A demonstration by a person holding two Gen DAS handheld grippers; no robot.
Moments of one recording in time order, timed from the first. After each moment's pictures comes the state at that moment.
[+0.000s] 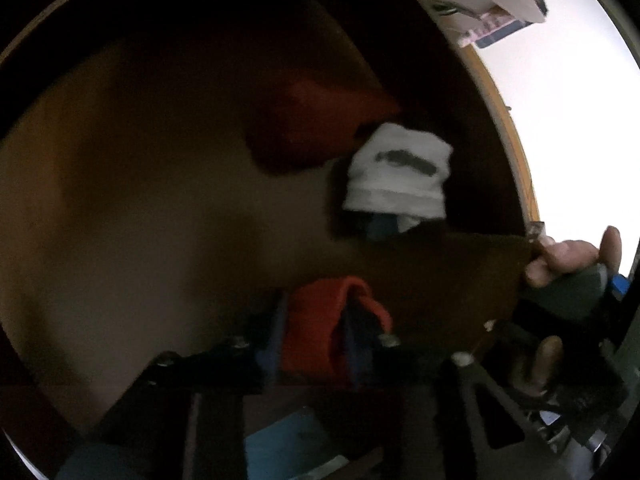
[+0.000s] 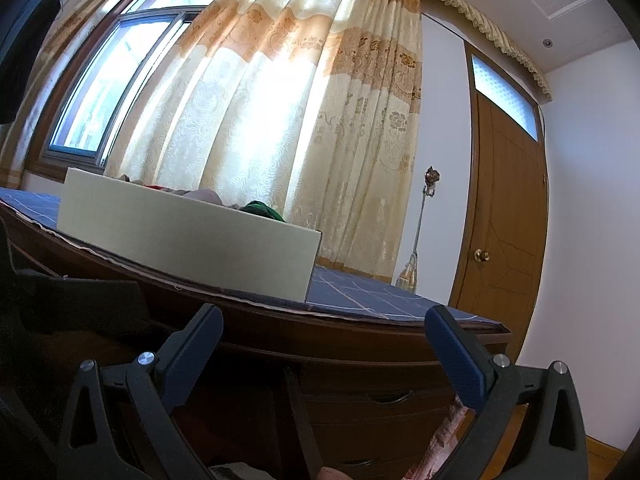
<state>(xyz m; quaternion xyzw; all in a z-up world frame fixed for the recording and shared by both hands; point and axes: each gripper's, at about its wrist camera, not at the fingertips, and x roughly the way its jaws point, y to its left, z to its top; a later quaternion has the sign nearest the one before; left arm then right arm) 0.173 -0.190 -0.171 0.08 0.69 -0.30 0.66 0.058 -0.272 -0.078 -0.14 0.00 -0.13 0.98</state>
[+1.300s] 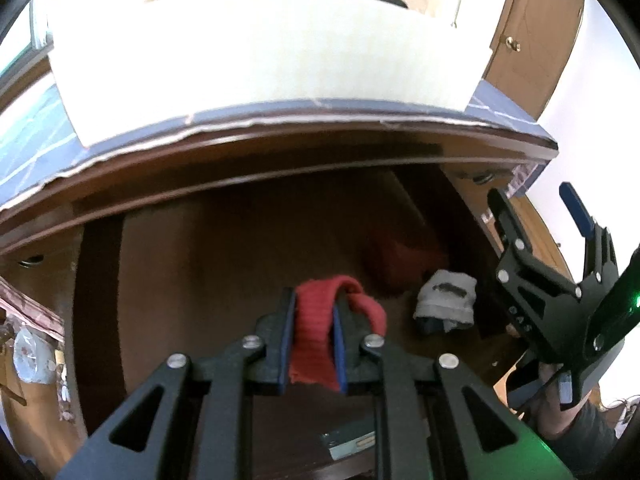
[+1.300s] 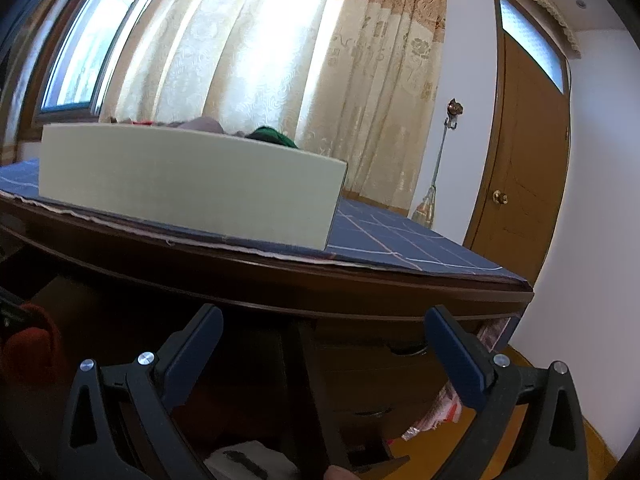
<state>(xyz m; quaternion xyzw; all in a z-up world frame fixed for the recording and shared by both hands) 0.140 -0.074 -0.074 0.02 0.46 -0.17 0.87 0.101 -0.271 -0.076 -0.12 0.14 -0.13 0.97</state>
